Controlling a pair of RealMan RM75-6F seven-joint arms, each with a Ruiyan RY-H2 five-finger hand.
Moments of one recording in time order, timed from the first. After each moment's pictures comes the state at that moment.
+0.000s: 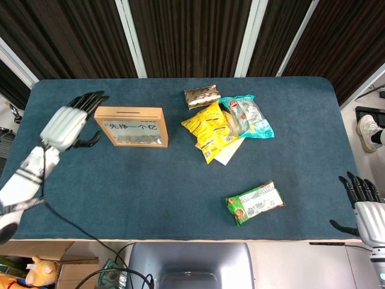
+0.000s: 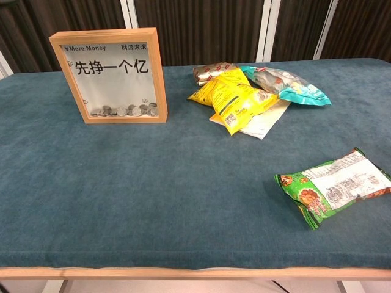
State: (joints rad) left arm -0.97 -0.84 0.15 -1.70 1.19 1.19 -0.25; right arm 0.03 -1.03 0.02 -1.64 -1.50 1.46 -0.01
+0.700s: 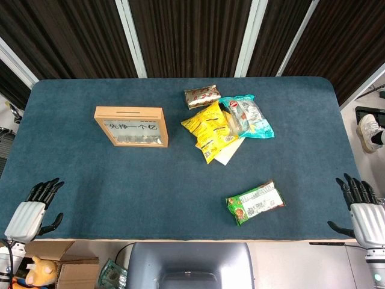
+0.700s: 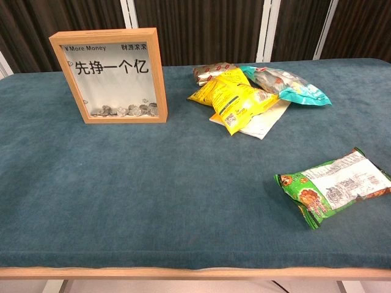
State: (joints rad) left arm -0.31 -1.13 0.22 -1.54 1.43 1.51 -0.17; right arm 0.03 -1.06 0.03 -1.65 -1.48 1.46 -0.11
